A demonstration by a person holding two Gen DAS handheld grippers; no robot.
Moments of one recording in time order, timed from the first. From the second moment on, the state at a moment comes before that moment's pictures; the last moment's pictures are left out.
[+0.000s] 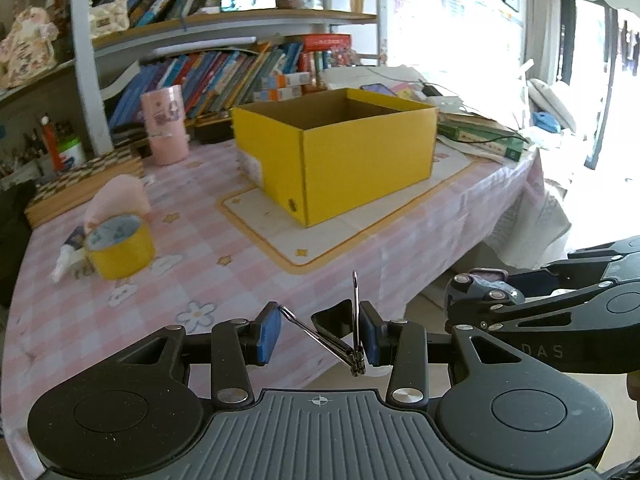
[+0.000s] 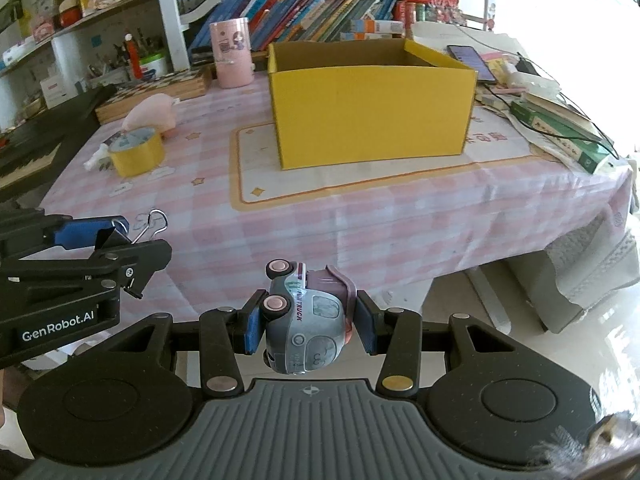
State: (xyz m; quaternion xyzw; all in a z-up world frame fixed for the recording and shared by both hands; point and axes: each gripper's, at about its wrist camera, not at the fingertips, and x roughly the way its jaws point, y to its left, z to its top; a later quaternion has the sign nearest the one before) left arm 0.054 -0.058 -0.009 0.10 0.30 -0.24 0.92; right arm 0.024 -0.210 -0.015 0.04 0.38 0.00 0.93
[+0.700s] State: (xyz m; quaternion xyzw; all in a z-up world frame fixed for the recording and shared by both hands) left arm 0.067 -0.102 -0.010 0.12 0.30 -0.27 0.91; right arm 0.032 -0.254 -0.015 0.05 0.38 -0.02 0.92
